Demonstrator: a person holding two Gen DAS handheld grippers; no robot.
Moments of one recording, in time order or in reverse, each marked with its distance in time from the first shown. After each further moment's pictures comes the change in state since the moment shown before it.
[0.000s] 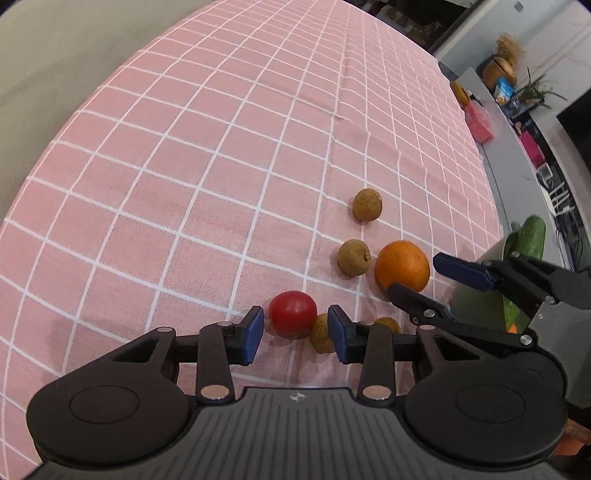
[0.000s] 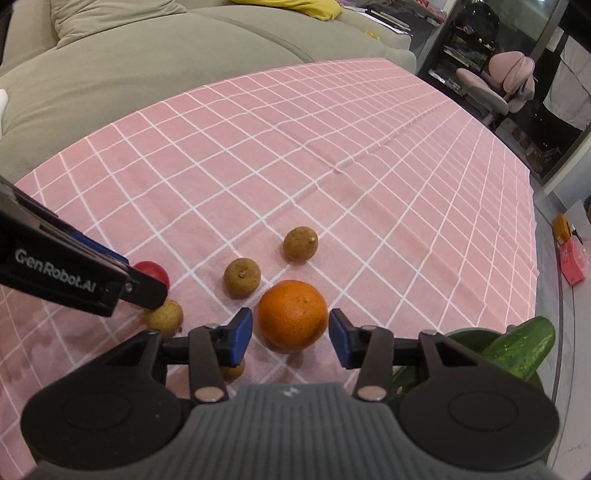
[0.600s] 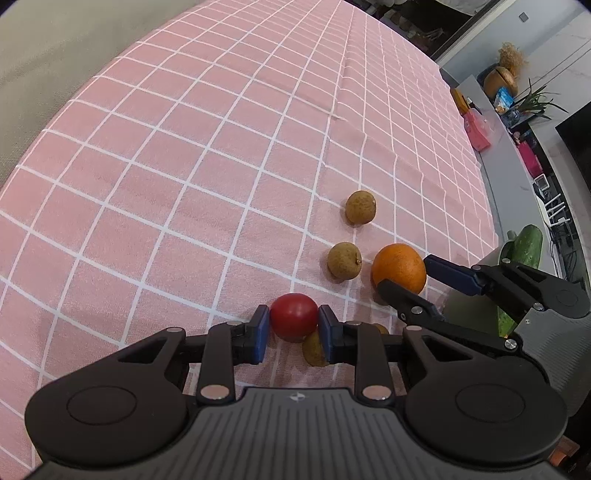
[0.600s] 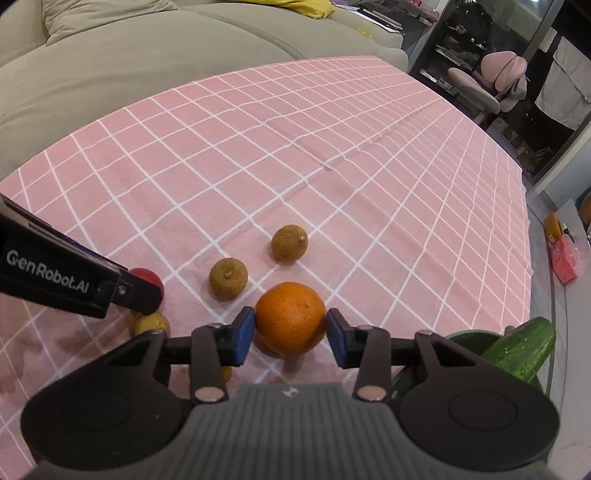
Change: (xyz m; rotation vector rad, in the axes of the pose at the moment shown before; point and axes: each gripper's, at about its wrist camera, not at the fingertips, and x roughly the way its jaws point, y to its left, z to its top) left arm 0.005 -0.004 0.000 -0.028 -0.006 -0.016; right arm 0.007 0.000 -0.001 0.005 0.000 -0.034
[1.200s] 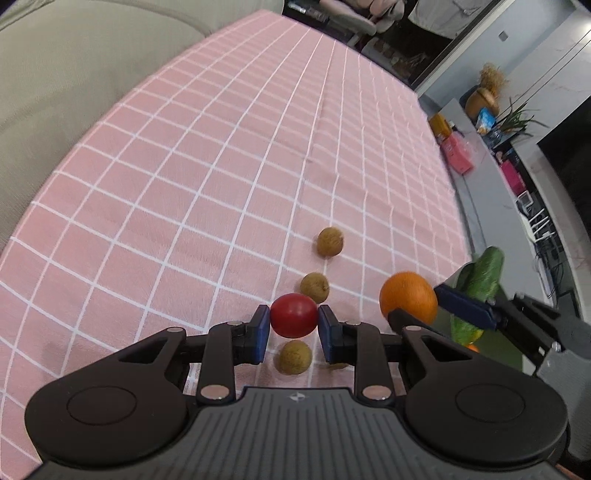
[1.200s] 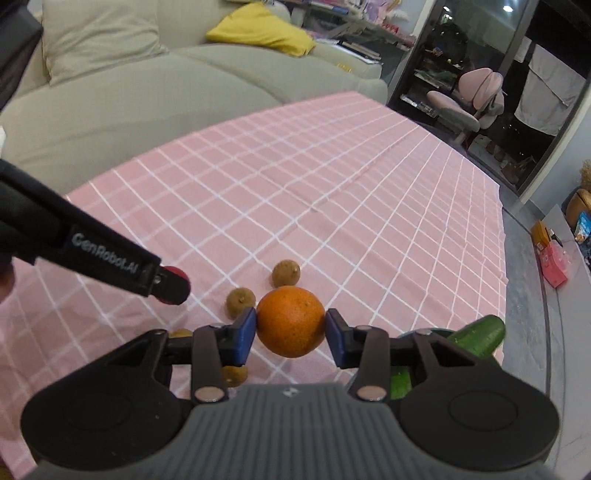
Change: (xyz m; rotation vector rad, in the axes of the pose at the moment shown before) left arm -0.041 -0.013 0.000 0.017 -0.111 -0.041; right arm -0.066 0.003 -0.005 0.065 -0.124 -0.019
